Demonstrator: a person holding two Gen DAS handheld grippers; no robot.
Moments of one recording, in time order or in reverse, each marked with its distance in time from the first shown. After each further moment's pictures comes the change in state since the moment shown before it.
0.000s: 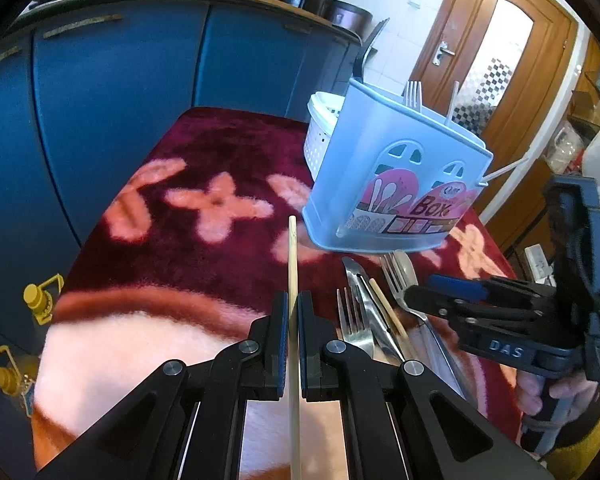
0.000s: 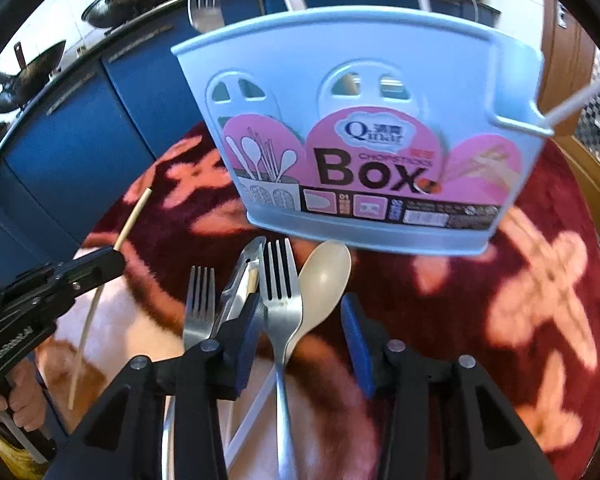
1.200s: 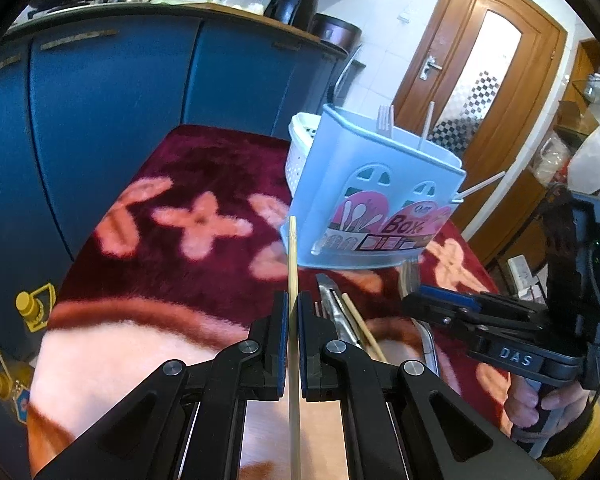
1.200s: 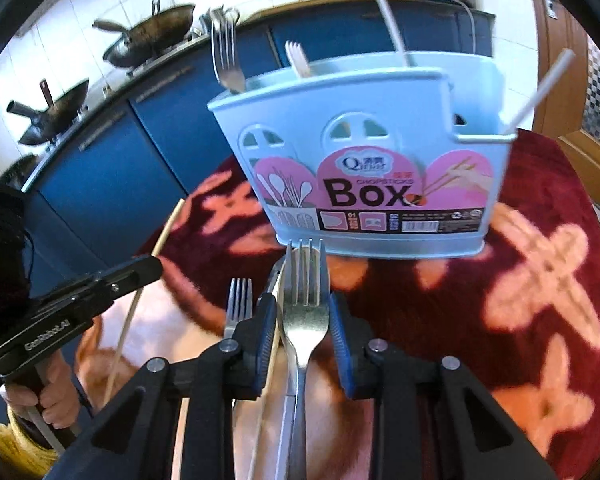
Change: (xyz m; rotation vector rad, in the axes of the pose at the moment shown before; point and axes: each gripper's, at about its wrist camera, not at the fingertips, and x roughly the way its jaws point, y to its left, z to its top) left arm -0.018 -0.011 0.004 0.002 -0.058 -0.050; right arm -0.045 -0.013 -0.017 0.075 -0.143 0.125
